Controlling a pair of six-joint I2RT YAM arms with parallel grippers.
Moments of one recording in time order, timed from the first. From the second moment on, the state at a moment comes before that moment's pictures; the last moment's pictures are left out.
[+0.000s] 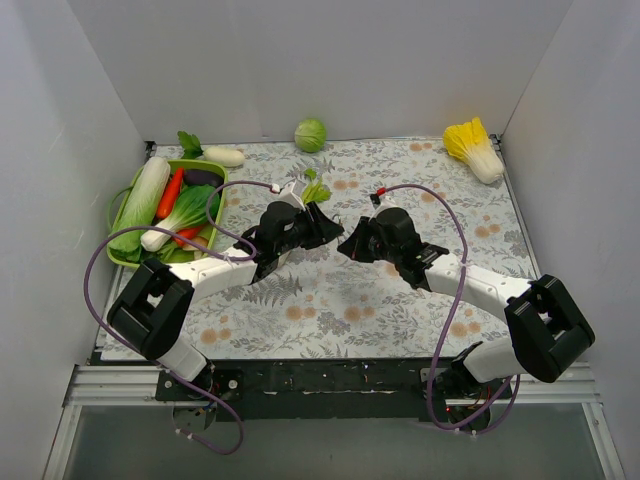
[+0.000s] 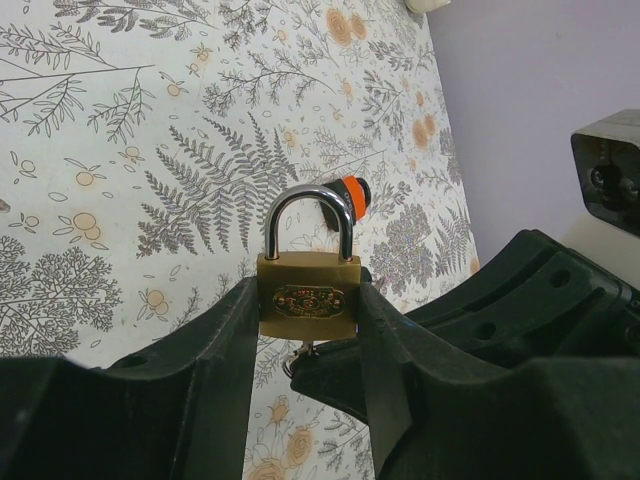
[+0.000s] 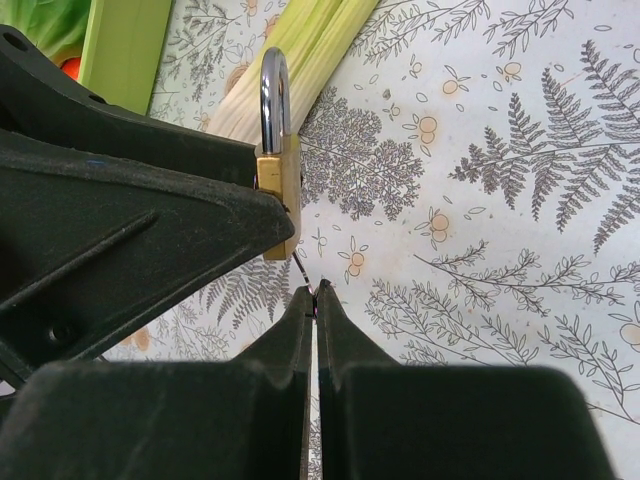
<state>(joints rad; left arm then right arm) -0.67 1.56 0.83 0.40 0.14 -0.86 0.68 1.39 0.76 0.13 -0.10 0.71</state>
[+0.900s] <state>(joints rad) -0.69 1.56 0.83 0.43 0.08 -0.85 0.66 1.39 0.76 0.15 -0.13 0.69</state>
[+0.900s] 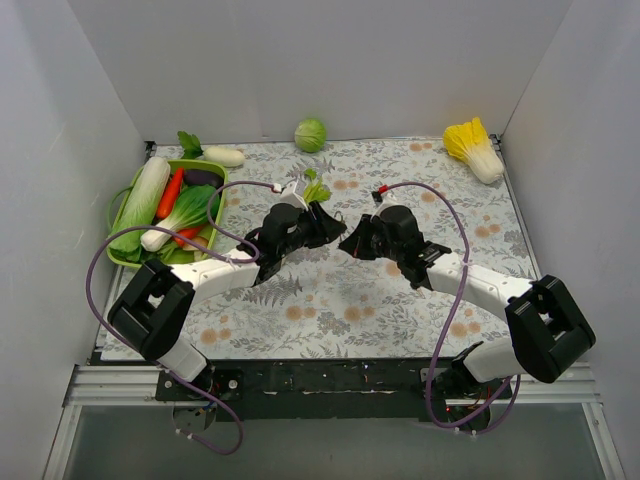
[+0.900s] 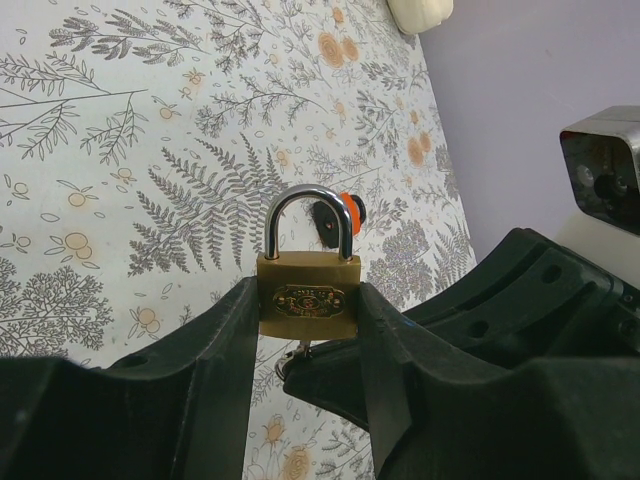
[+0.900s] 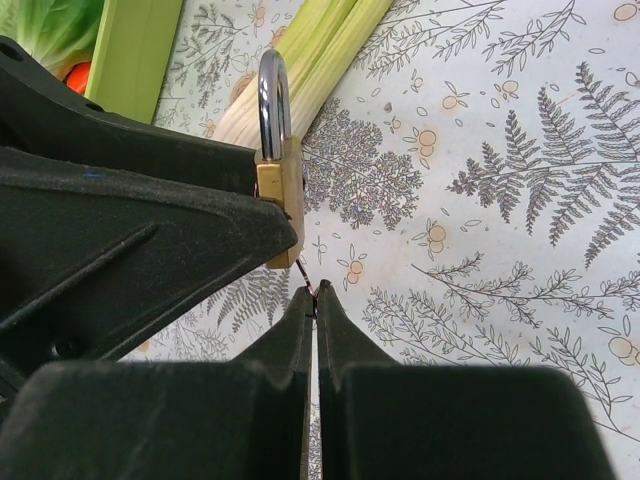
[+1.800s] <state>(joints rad) -0.74 1.52 0.81 0.53 0.04 -0.77 0.61 1.29 0.72 0.14 -0.18 0.71</state>
